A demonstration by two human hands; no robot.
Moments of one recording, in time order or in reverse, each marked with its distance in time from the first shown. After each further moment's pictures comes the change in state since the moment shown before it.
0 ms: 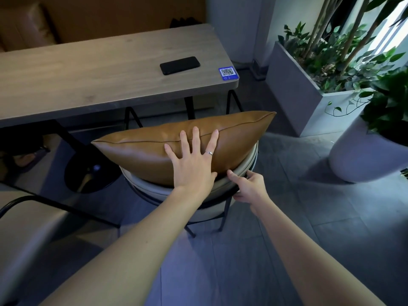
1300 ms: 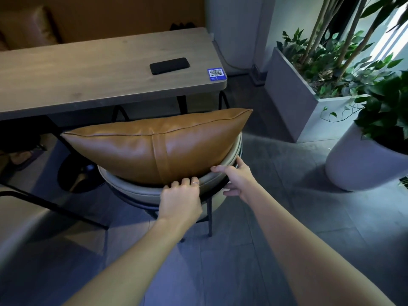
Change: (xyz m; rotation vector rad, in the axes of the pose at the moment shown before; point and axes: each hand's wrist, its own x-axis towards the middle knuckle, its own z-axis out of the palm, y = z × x) left_hand -0.049 0.045 0.035 0.016 -0.130 -0.033; right_hand 0.021 -0.033 -0.036 -0.069 -0.207 0.086
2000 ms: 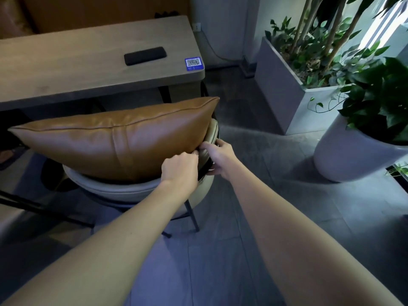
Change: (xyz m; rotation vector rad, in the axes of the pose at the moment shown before) left_hand 0.067 0.065 -0.026 -0.015 -0.075 -0.004; right_hand 0.041 -0.023 -0.020 0.070 0.016 -0.080
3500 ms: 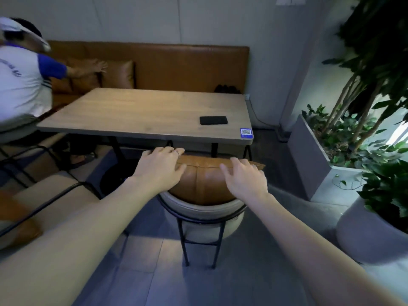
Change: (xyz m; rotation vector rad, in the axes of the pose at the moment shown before) left_hand -0.150 -0.184 -0.182 -0.115 0.216 -0.135; right_hand -0.236 -0.106 0.047 -1.268 0.145 -0.783
